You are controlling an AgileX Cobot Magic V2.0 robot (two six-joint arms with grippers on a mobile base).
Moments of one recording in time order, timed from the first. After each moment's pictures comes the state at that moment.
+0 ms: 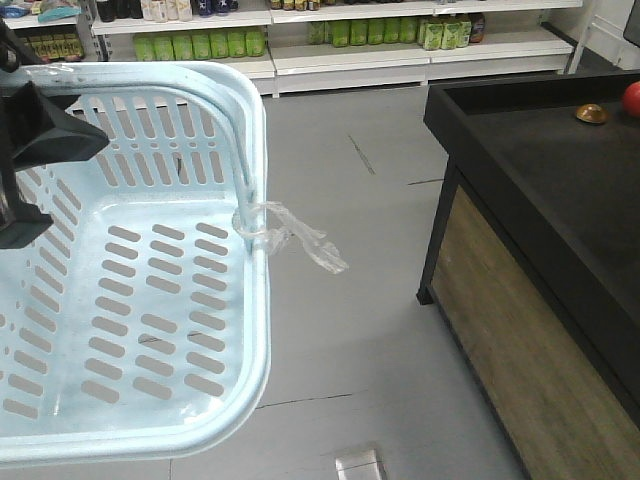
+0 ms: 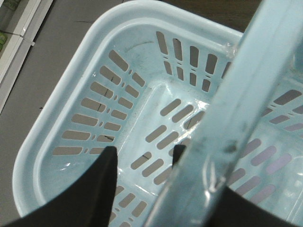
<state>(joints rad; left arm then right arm) -0.71 1.23 -1.66 0.21 1.29 0.40 0.06 -0.01 0.03 -0.07 -0.02 0.12</state>
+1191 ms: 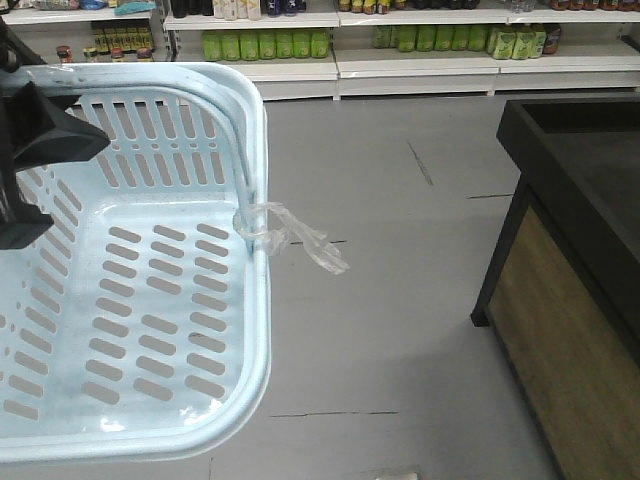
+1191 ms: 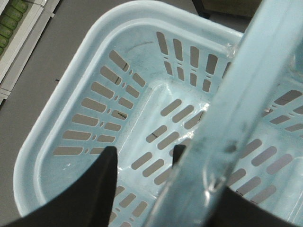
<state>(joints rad) -0.71 1.23 -1.66 0.21 1.29 0.40 0.06 -0.01 0.03 -0.07 -0.02 0.12</state>
